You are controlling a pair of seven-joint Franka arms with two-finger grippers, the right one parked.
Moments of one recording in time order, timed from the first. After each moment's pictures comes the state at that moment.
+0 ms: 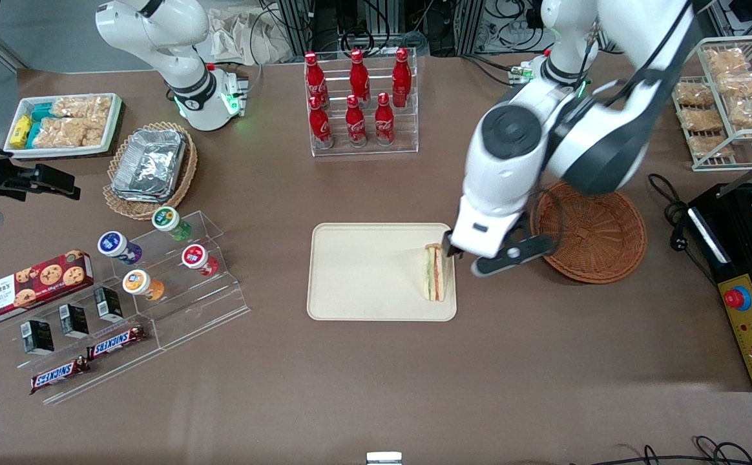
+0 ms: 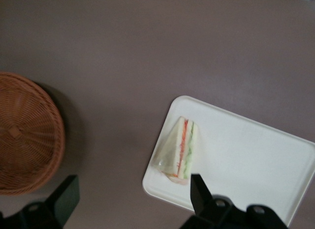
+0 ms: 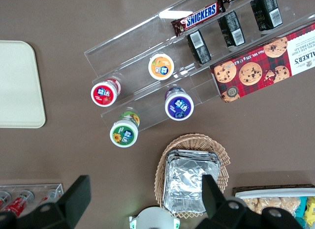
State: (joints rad) arm 0.04 0.40 -0.72 -1.39 0.35 1.70 -1.00
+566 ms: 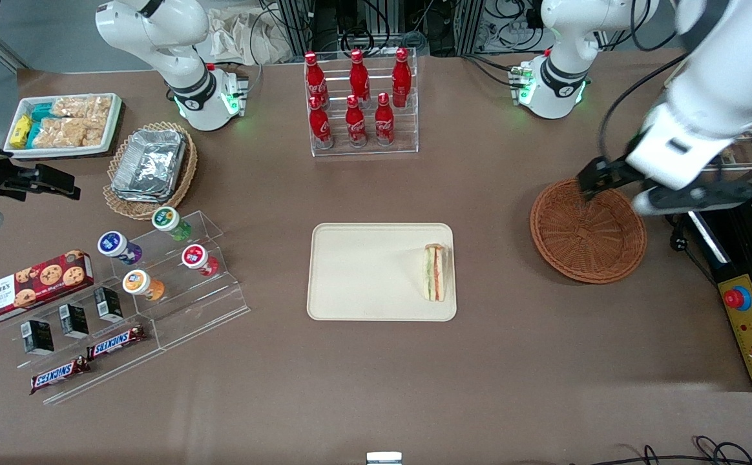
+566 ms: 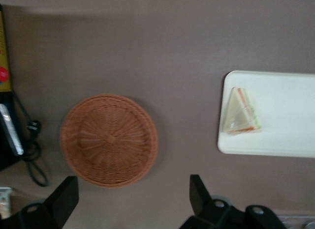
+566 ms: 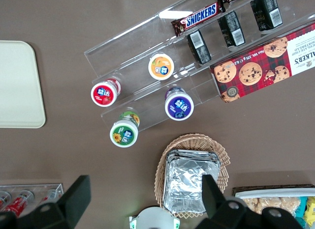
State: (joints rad) arm -0.04 -0.02 -0.15 -1.56 0.01 1.55 -0.18
